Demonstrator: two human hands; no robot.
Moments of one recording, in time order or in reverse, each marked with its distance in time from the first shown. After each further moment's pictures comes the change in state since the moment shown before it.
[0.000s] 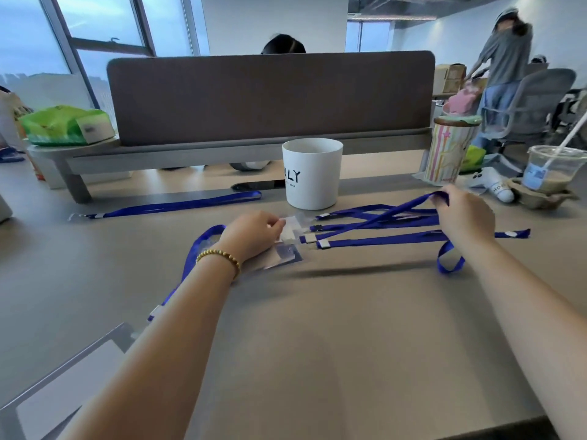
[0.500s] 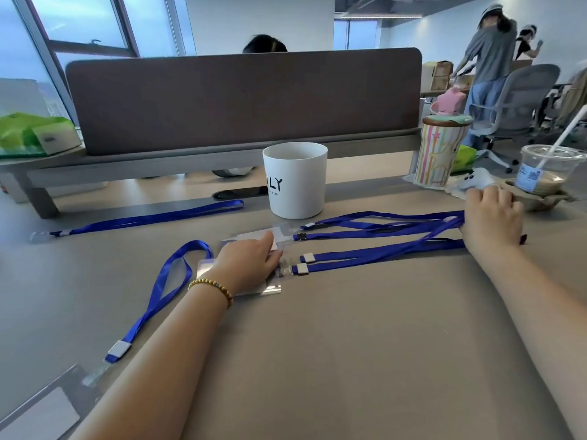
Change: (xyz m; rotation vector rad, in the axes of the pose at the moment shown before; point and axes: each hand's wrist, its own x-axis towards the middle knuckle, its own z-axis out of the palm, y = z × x) left_hand 0.022 0.003 0.040 0.358 -0.051 0.122; right_hand 0.032 0.062 0.015 -0.589 -0.083 0.042
